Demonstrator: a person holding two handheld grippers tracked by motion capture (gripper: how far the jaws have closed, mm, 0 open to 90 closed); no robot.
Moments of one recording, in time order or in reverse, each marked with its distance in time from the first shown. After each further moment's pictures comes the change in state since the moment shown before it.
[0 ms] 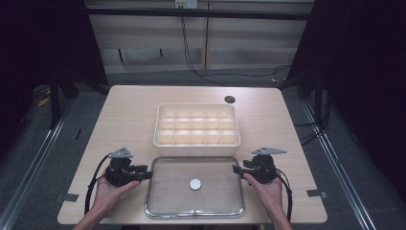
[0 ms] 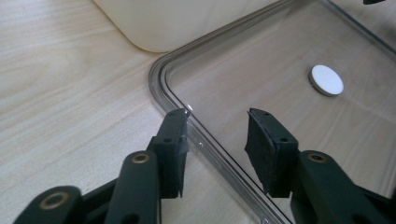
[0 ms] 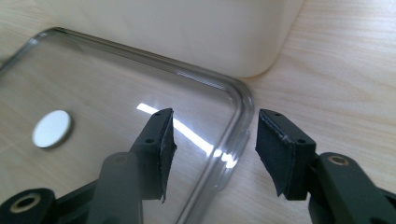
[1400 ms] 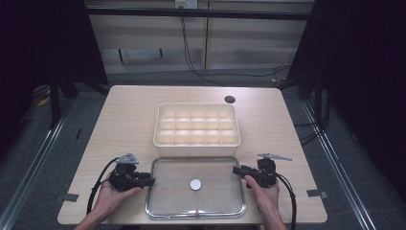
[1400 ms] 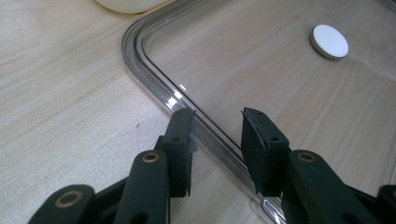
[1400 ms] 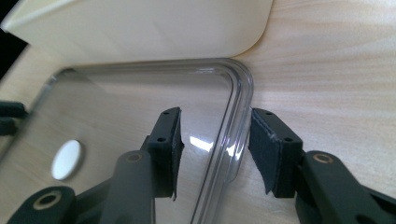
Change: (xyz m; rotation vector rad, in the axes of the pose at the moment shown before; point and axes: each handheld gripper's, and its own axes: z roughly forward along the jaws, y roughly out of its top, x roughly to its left) left arm -0.003 -0.011 0.011 0.087 -0.030 0.036; right arm -0.012 -0.023 0.010 -0.063 0.092 0.311
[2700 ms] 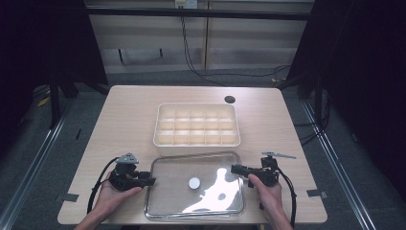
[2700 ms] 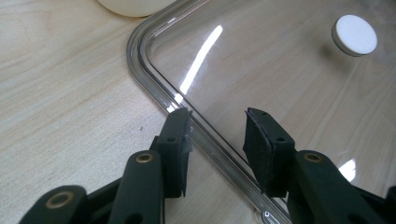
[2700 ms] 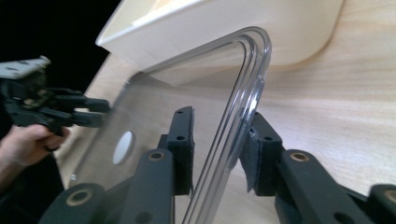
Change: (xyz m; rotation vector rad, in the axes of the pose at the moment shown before) left arm 0.000 0.000 0.001 -0.013 0.010 -0.011; right arm -0.002 0.008 -0.009 0.006 0.259 0.031
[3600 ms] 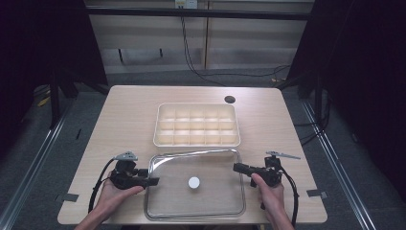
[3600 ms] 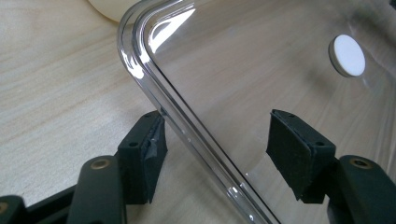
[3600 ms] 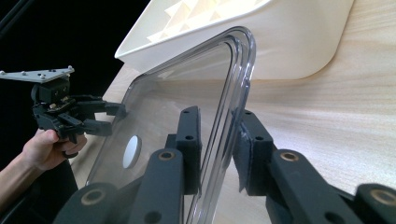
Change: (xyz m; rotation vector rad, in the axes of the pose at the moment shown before) left arm 0.005 0.002 0.004 -0.042 -0.062 -0.083; right arm 0.003 0.002 -0.008 -0.036 0.019 -0.010
